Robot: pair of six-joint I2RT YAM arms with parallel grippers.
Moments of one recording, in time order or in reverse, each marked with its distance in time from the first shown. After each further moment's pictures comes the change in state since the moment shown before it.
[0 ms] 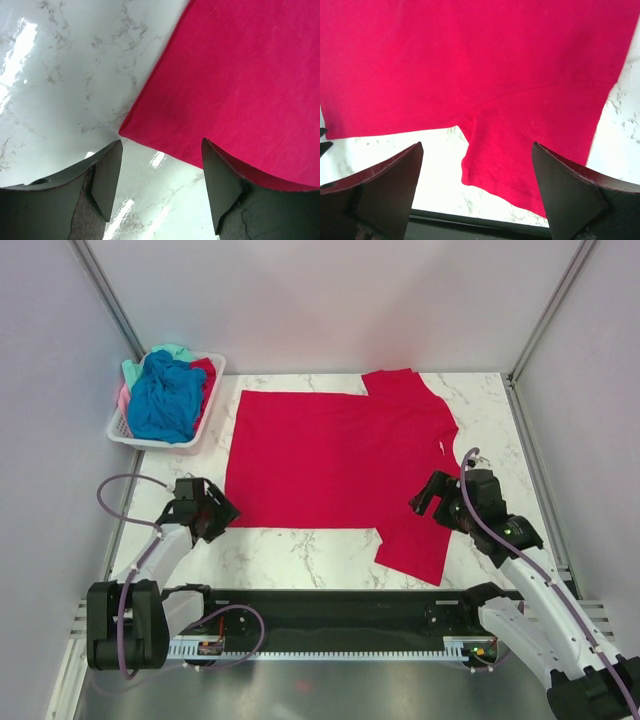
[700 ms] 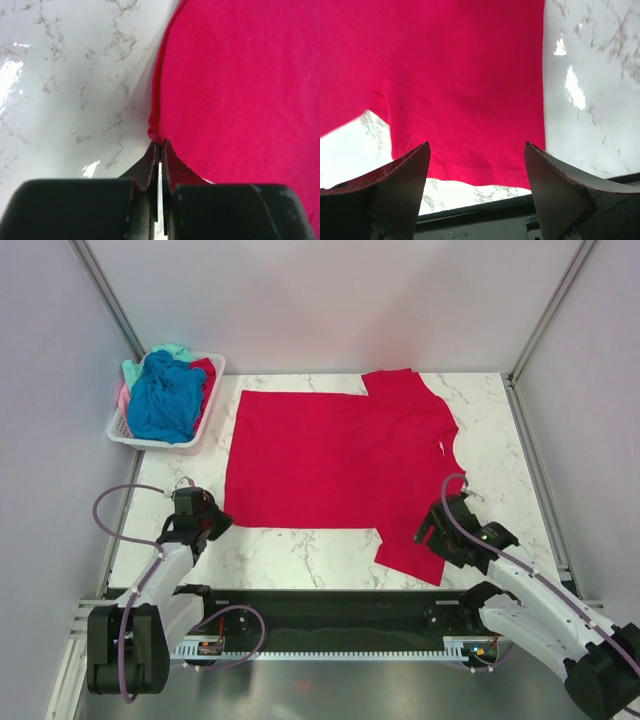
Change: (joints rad) left arm -0.007 -0.114 -0.136 0.168 -0.021 -0.015; right arm 0.152 0.045 -0.150 -0.162 0.222 0.287
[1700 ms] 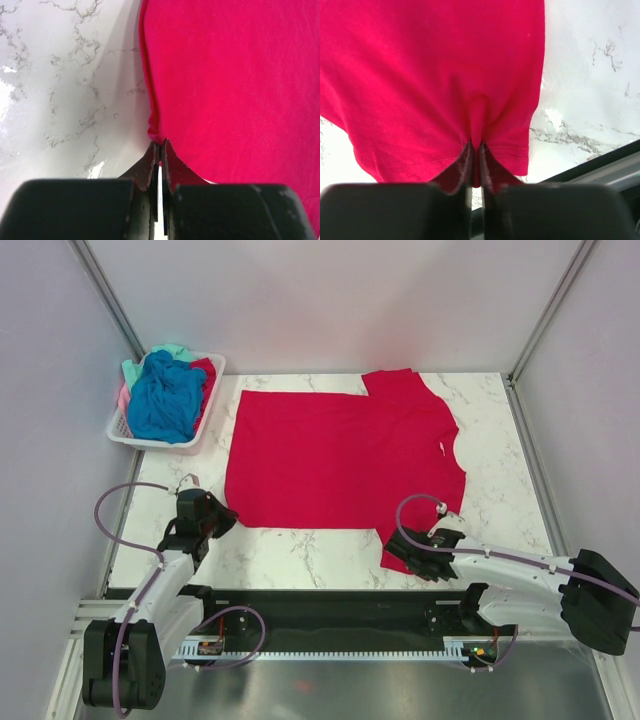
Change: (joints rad) left arm -0.061 -0.097 -0.033 0.051 -0.002 0.011; right arm 0.512 0.317 -0.017 -0.076 0.274 0.569
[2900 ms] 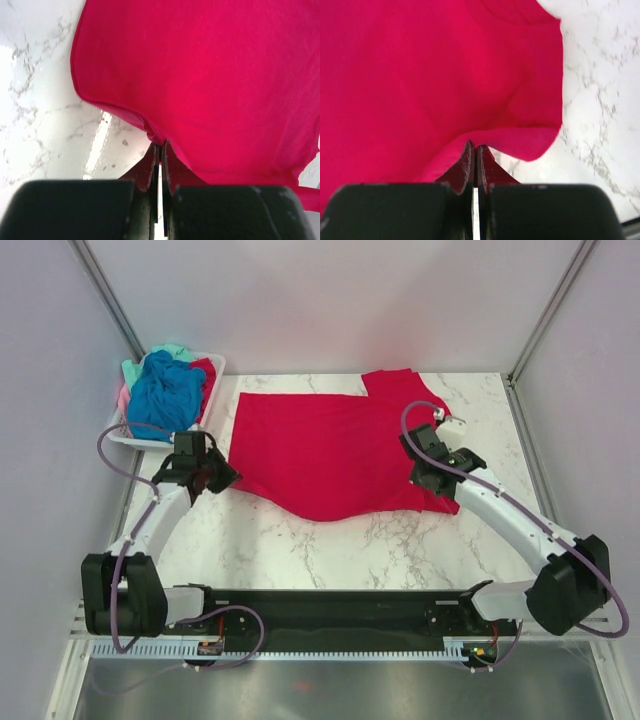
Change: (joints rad) left arm 0.003 0.362 0.534 -0.298 0.108 0.040; right arm -0.454 0.187 0.571 0.062 0.061 -0.723
